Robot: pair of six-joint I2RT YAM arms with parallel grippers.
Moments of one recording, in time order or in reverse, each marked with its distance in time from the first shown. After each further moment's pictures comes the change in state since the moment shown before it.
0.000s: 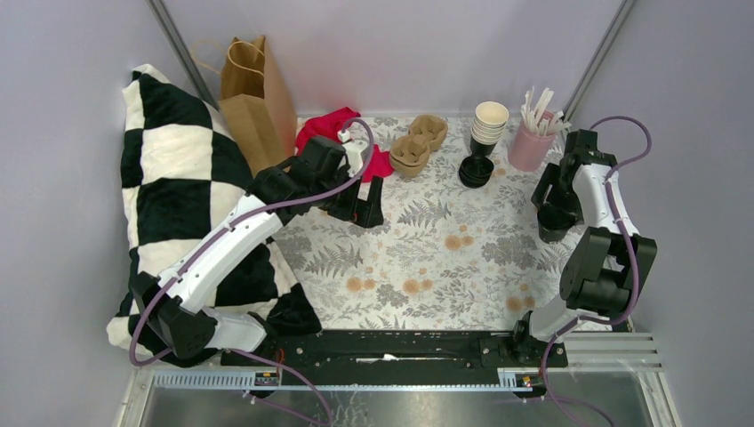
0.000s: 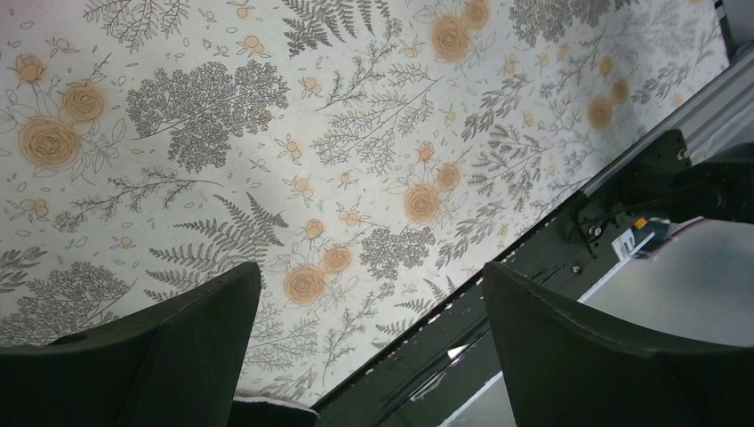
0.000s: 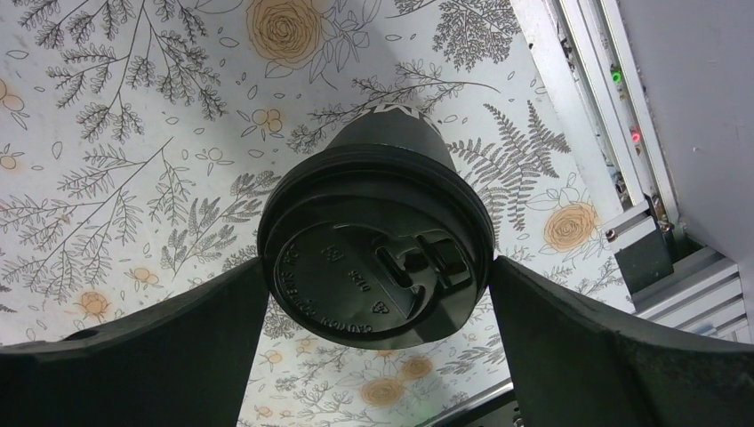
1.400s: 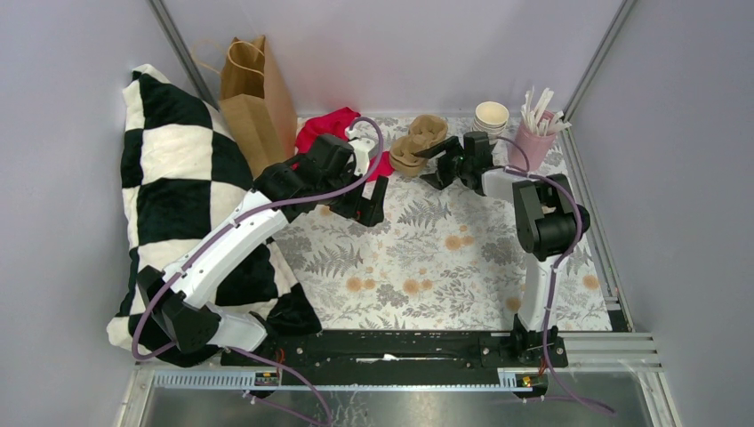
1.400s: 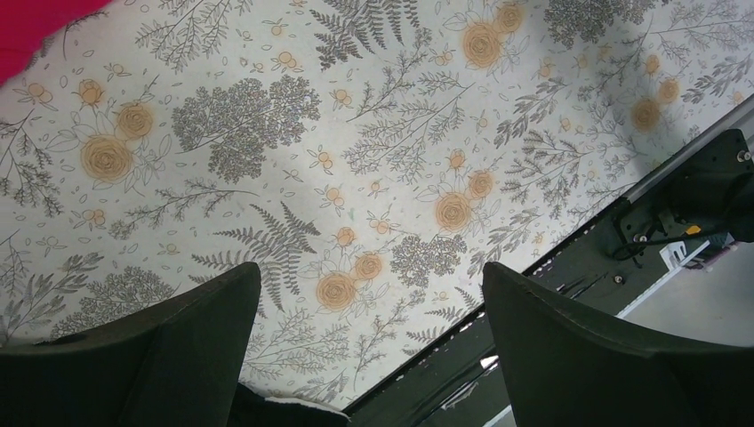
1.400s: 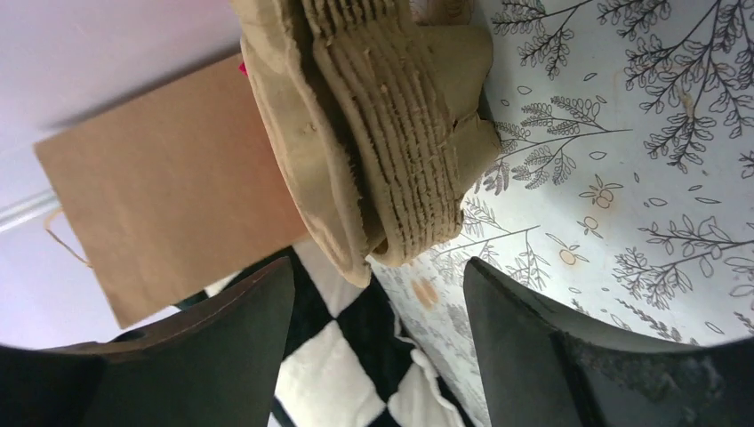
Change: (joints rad) left arm -0.055 0.036 0.056 -0.032 -0.098 0.062; right arm 0.475 0.452 -0.036 1.098 -0.674 1.095
